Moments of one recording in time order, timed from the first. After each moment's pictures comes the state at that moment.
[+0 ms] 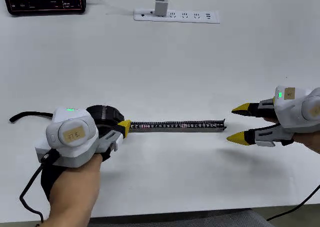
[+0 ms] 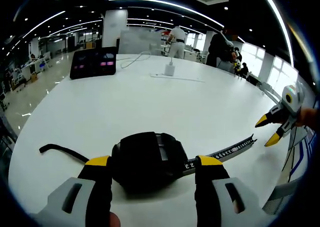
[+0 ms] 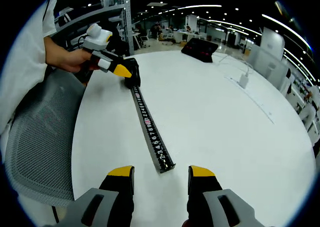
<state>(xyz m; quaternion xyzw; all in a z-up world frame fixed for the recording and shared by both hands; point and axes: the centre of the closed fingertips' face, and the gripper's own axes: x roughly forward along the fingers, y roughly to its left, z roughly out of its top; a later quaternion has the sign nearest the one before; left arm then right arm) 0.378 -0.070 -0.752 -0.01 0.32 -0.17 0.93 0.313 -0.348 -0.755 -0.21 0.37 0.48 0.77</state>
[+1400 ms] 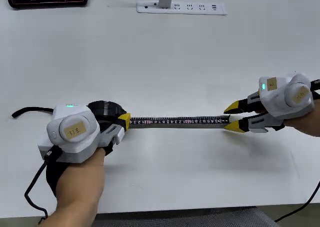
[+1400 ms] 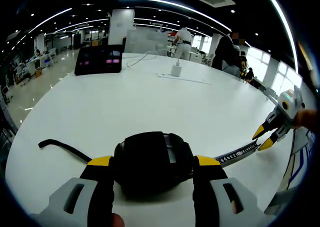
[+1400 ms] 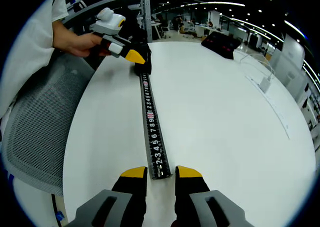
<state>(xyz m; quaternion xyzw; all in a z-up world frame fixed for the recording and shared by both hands) 0.383 -0.067 -0.759 -0.03 0.33 -0.15 0.93 0.323 -0.337 -0.780 -0.26 0.38 0.53 0.71</state>
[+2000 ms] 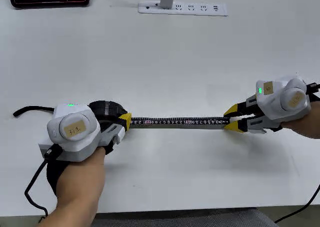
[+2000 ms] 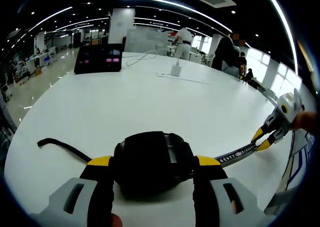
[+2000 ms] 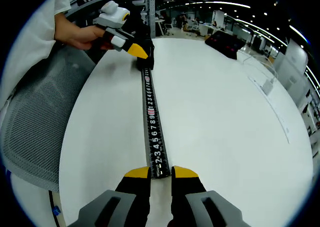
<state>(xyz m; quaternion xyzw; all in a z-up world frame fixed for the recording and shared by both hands) 0.383 -0.067 -0.758 -0.03 0.33 -0.15 0.93 0.324 -0.337 -0.785 -0.28 0.38 0.53 0.70</state>
